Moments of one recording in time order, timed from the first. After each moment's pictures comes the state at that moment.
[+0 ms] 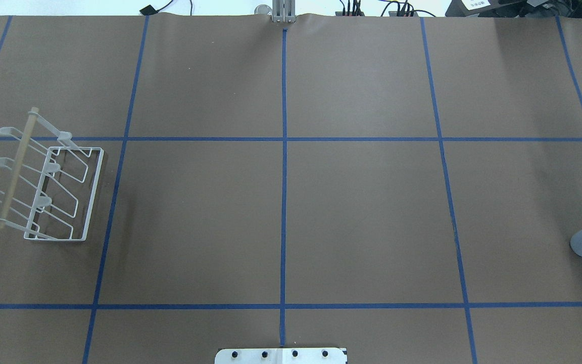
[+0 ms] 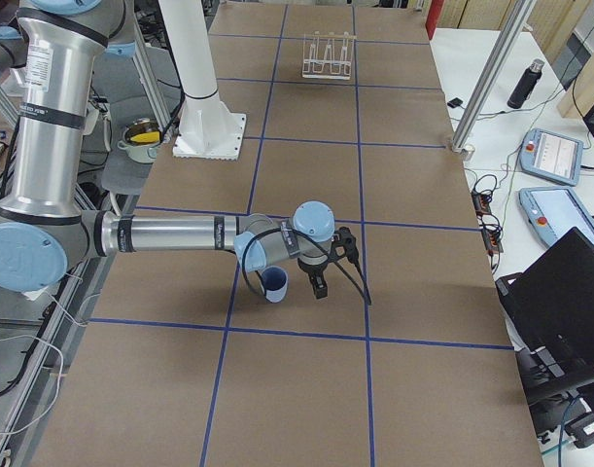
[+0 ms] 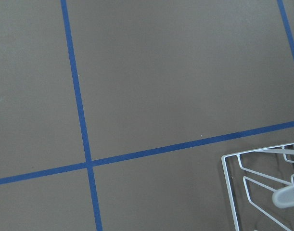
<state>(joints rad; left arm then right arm) -1.44 -1.64 -1.76 -1.67 -2.35 -0.16 1.32 -1.82 1.77 -1.17 2.41 0.06</state>
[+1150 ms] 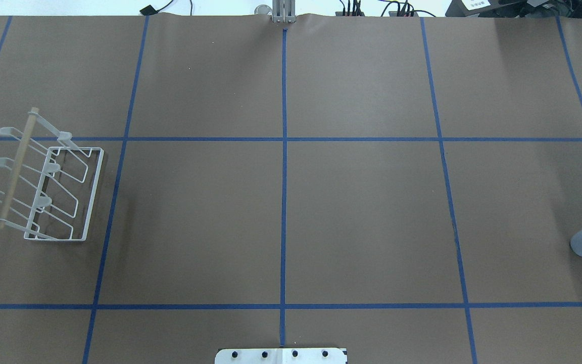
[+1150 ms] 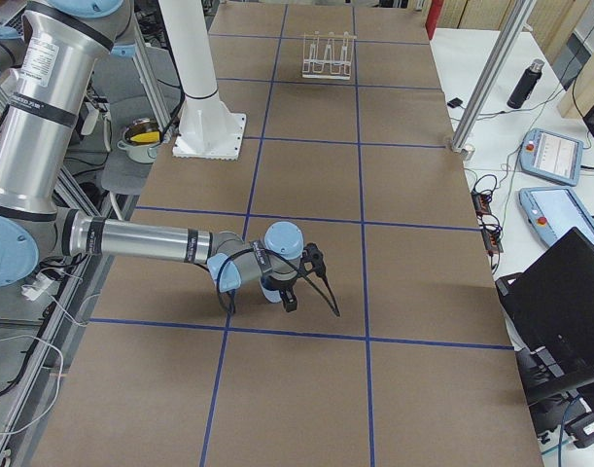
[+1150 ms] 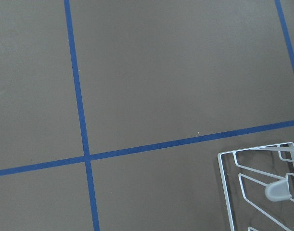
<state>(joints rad) -1.44 -1.63 -1.76 -1.67 -2.35 -0.17 1.20 -1.91 1.74 -1.07 2.39 0.08</state>
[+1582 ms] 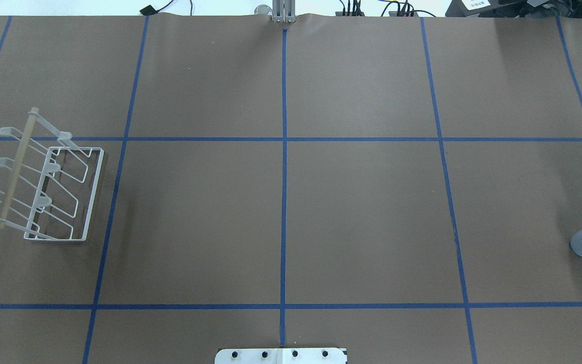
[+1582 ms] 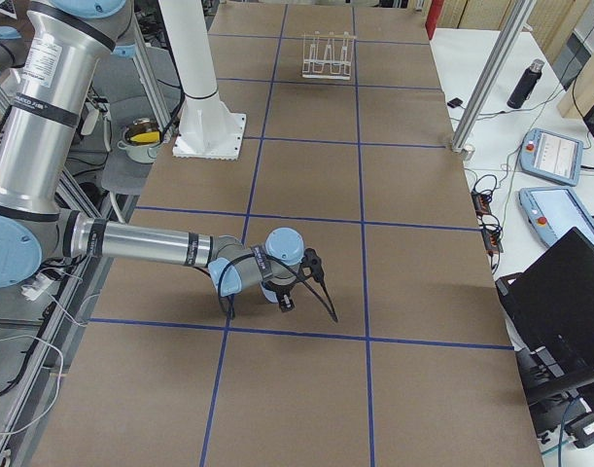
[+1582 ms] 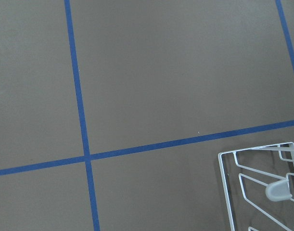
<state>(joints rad) -1.44 -1.63 -1.76 -1.67 -2.35 -0.17 1.19 -1.91 1.71 -1.06 2.40 0.09</state>
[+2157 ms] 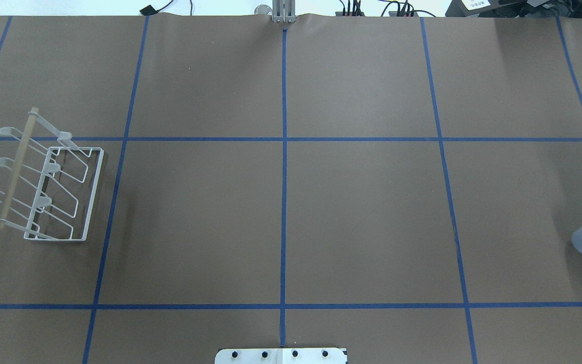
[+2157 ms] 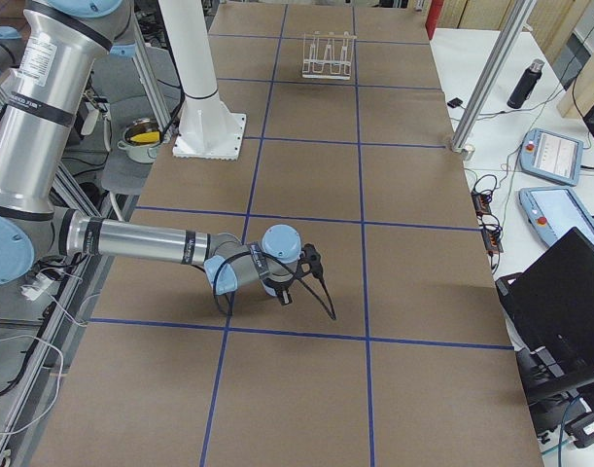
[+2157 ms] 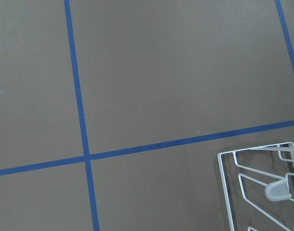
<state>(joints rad) -1.44 -1.63 -1.77 -1.67 -2.35 -0.17 1.25 -1.92 1.76 -1.06 2.46 0.09</state>
